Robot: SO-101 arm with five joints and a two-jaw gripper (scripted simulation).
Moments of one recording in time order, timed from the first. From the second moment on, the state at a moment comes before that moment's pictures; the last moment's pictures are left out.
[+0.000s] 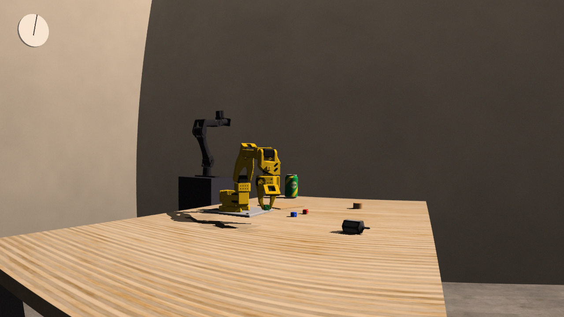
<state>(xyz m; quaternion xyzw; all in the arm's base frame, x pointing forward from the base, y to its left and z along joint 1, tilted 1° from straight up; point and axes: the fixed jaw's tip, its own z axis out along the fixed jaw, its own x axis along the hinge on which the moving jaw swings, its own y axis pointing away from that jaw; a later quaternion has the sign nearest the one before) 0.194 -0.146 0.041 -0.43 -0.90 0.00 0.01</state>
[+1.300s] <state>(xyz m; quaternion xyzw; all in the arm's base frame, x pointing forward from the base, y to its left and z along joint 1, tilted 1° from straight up) 0.252 -0.029 0.040 -0.18 -0.98 0.00 0.00</state>
